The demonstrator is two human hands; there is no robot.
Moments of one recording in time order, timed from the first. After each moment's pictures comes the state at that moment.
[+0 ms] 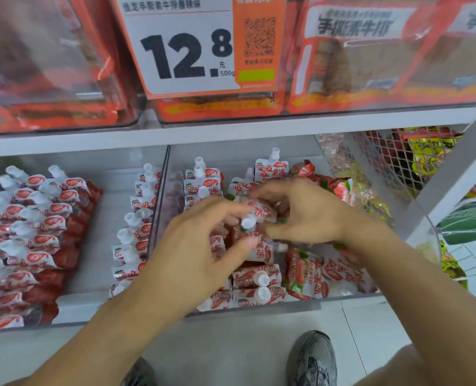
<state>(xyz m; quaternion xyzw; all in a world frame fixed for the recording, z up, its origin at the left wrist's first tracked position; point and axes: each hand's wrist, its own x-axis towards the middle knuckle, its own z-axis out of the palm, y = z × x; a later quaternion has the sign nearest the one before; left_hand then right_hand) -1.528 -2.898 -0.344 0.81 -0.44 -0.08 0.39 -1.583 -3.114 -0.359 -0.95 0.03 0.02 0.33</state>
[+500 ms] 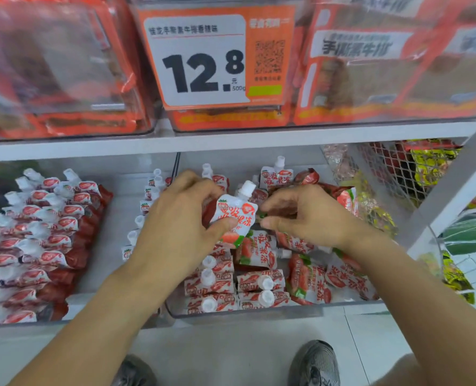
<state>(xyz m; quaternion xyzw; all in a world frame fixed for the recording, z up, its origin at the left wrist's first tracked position) -1.498 -2.903 -0.333 0.88 -0.39 0.07 0.28 -1.581 -3.121 -0.370 -0.91 0.05 -0.04 0.40</state>
